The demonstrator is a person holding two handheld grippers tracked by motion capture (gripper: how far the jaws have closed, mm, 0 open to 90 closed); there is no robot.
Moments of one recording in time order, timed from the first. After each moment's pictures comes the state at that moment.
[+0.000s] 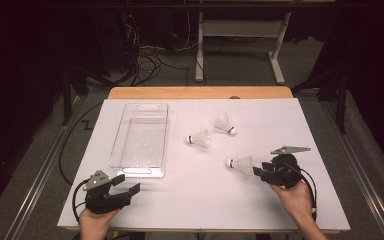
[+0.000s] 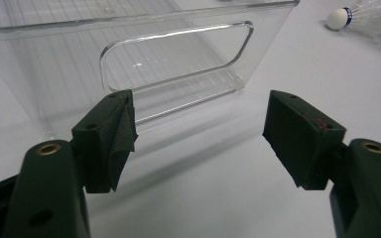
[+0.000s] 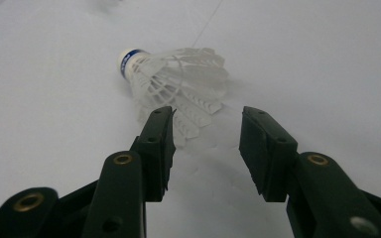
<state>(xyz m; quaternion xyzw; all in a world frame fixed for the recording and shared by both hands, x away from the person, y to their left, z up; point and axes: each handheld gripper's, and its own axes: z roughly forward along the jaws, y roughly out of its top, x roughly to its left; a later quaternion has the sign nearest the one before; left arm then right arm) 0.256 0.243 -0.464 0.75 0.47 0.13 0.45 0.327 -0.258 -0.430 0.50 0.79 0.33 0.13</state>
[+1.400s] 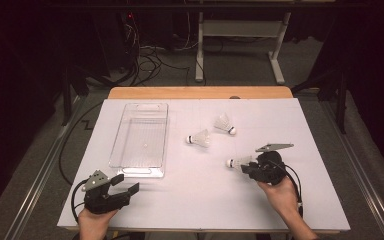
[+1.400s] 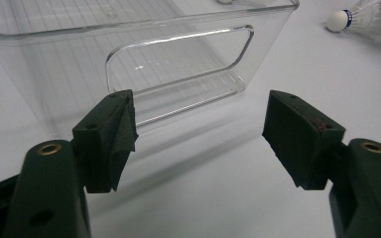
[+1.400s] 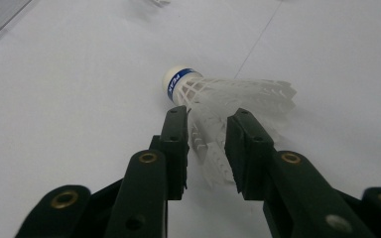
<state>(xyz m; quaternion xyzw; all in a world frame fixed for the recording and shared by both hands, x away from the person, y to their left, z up) 0.254 0.244 -0.463 0.75 0.47 0.13 0.45 0.338 -0.225 -0.432 0.47 0.81 0.33 0.11</state>
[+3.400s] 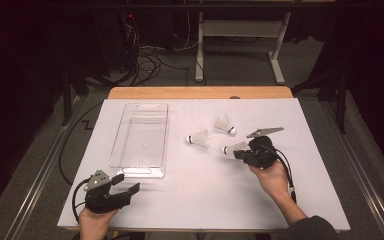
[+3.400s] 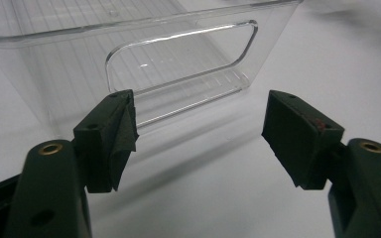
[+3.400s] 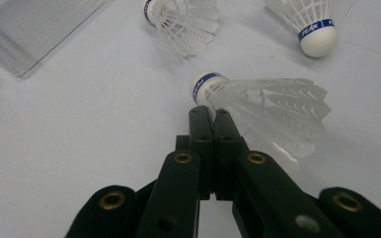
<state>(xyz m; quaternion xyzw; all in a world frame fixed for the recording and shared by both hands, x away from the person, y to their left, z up) 0.256 0.242 -0.463 0.76 0.46 0.14 0.44 0.375 -0.206 -0.415 0.42 0.82 0.36 0.10</state>
